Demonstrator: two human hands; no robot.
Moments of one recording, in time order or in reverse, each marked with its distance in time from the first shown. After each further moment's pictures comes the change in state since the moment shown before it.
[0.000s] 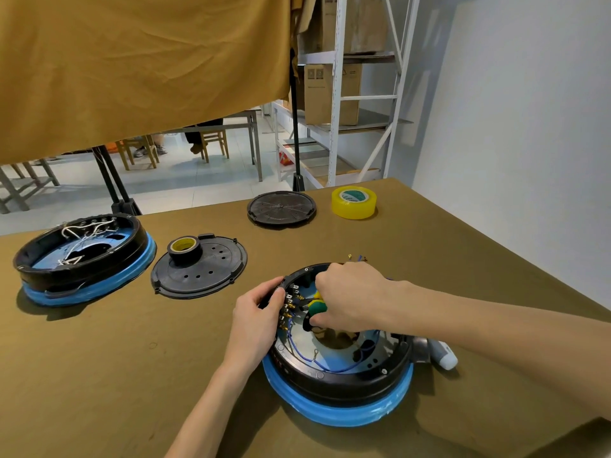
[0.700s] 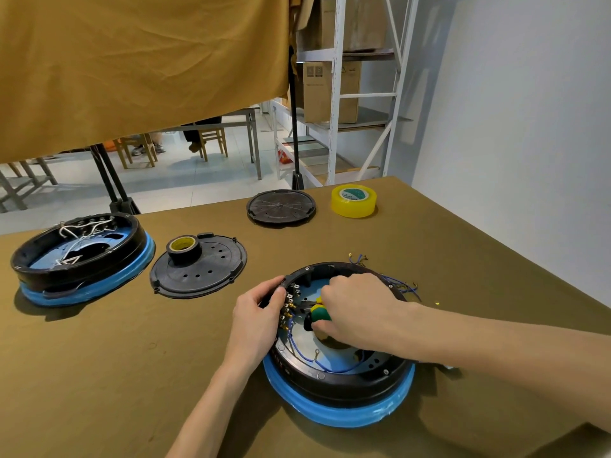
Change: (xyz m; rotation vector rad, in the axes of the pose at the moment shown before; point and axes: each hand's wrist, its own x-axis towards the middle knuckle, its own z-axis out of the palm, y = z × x) left_hand 0.000 0.002 0.000 0.037 -0.003 0.009; right_hand -0.013 -0.009 0.023 -0.062 0.133 0.037
